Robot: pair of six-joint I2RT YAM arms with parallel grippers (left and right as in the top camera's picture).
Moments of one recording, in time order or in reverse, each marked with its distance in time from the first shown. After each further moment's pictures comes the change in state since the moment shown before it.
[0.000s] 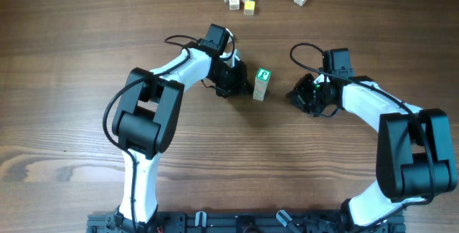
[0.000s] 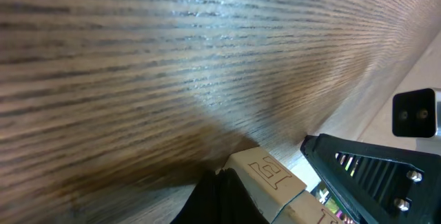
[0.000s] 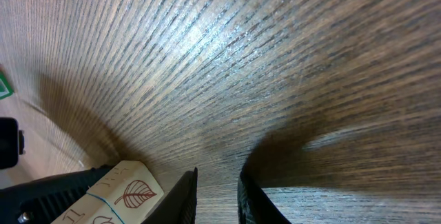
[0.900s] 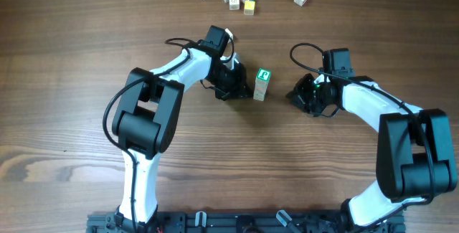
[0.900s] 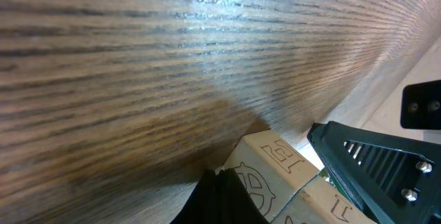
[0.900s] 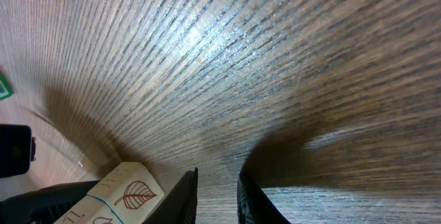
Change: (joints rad) left arm 0.000 0.000 0.000 -0.053 0.012 0.000; right arm 0.000 -0.001 0.000 0.000 0.003 0.000
